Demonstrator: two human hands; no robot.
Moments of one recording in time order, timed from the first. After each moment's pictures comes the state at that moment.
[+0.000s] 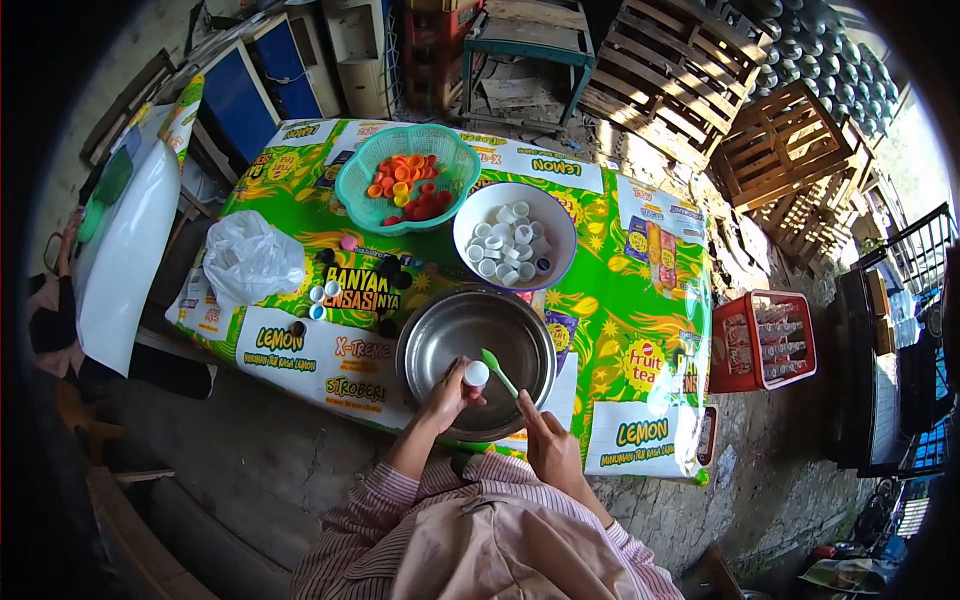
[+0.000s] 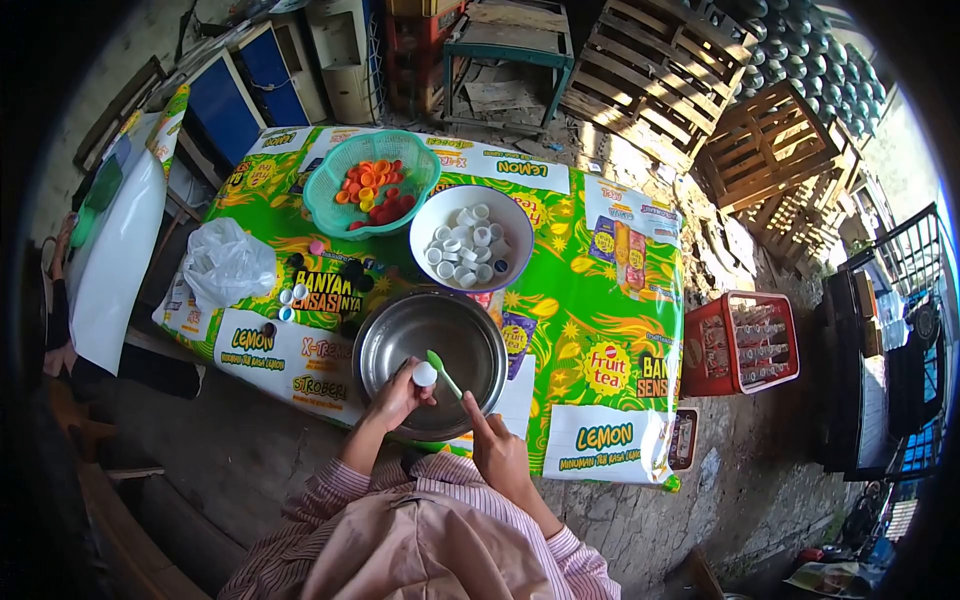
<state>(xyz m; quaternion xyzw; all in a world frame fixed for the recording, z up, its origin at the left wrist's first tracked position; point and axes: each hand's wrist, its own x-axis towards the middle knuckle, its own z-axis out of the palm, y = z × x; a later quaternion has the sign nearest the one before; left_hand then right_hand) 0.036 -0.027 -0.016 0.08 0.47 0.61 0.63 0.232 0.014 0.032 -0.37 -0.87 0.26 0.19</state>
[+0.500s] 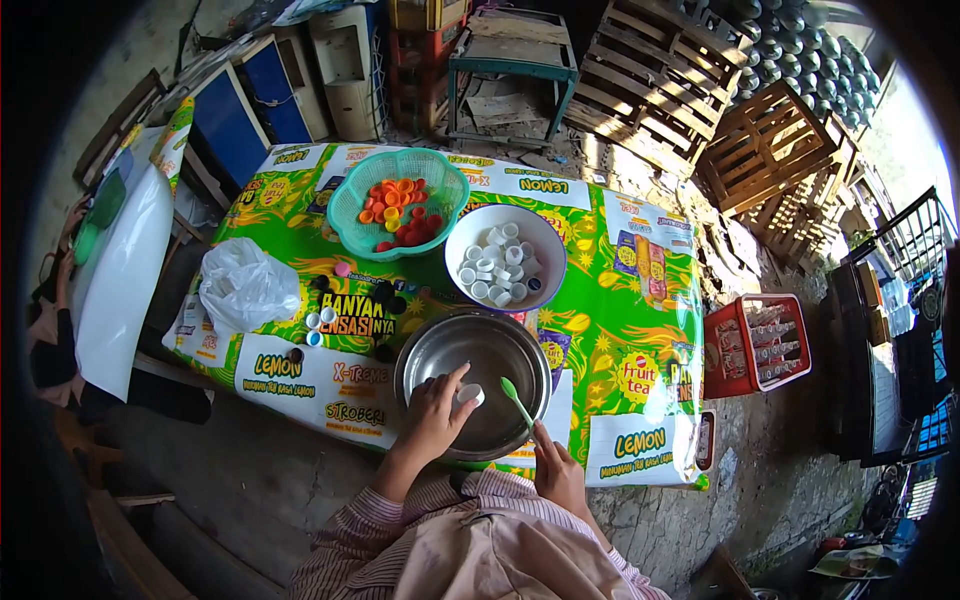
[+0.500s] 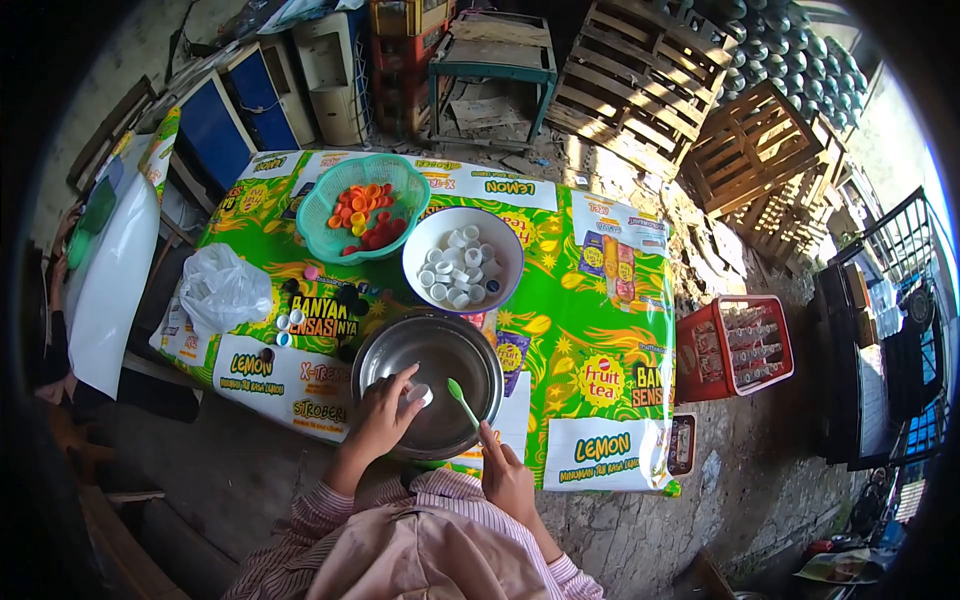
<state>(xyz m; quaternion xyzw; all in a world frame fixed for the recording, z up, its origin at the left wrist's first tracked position) 0.024 -0.040 0.045 0.58 0.72 0.35 0.15 0.246 0.002 0.031 -0.42 -0.85 0.27 0.17</state>
